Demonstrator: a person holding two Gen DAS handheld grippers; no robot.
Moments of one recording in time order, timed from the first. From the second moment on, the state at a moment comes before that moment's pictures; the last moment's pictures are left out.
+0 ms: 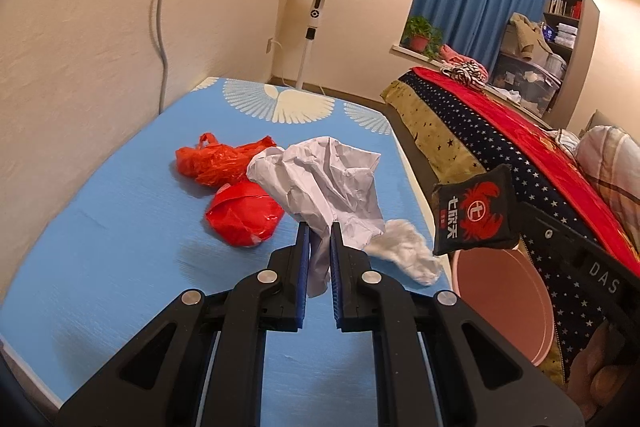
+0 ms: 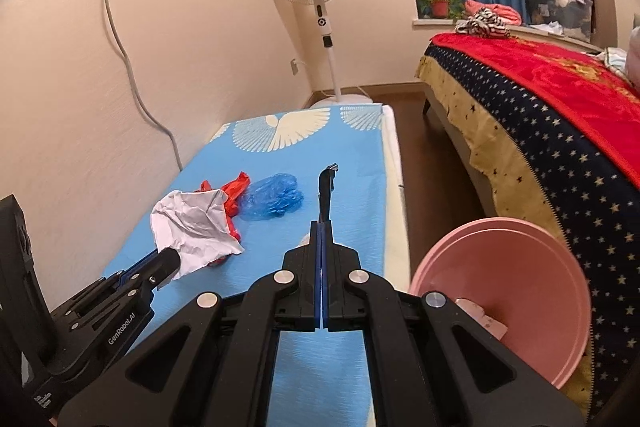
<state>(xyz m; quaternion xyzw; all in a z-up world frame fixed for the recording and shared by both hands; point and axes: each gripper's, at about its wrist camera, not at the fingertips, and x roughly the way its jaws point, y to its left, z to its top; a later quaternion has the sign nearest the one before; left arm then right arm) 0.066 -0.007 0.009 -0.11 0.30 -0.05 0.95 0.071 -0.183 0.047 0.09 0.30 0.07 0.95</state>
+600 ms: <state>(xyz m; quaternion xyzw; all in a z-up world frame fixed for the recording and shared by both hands) 0.062 -0.044 0.011 -0.09 0.30 -0.09 0.95 0.042 -0.222 0.065 0.09 0.27 -0.01 0.96</state>
